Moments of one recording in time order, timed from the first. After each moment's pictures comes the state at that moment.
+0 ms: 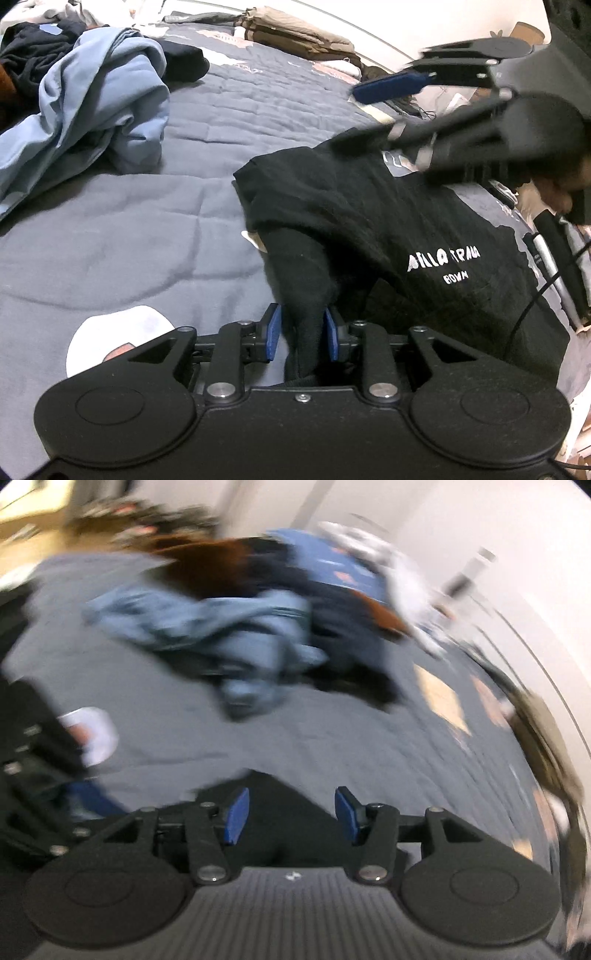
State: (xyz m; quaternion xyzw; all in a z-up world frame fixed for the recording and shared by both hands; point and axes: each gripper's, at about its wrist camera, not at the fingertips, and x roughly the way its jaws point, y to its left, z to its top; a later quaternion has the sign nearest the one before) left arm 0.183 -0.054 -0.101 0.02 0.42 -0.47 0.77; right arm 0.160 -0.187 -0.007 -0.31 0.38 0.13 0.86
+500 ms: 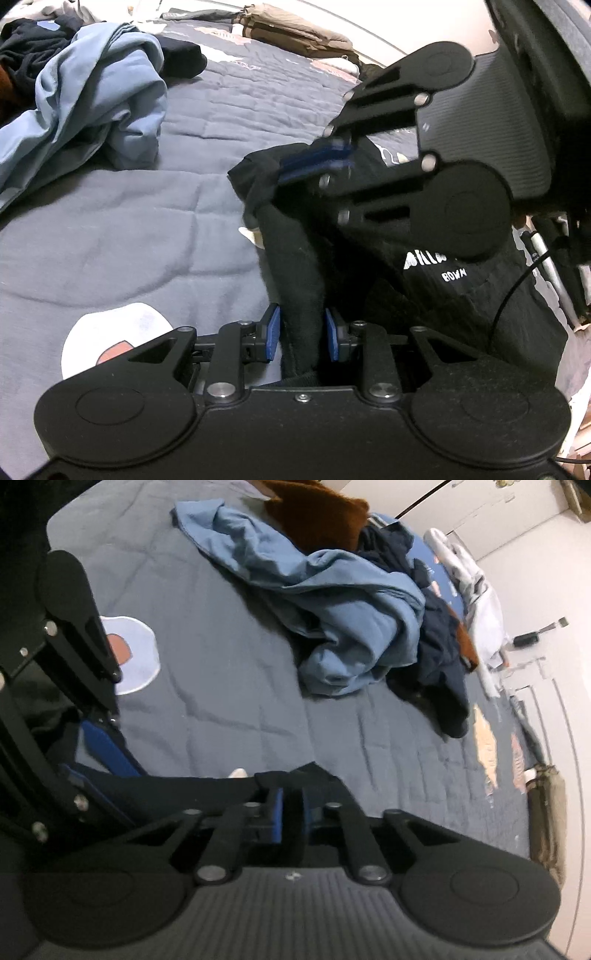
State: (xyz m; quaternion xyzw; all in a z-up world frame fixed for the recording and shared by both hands) left arm 0.184 -0.055 -0.105 0.02 0.43 -0.47 0.77; right arm 0.169 -0.149 -0.059 -0.44 0.39 0.18 0.79
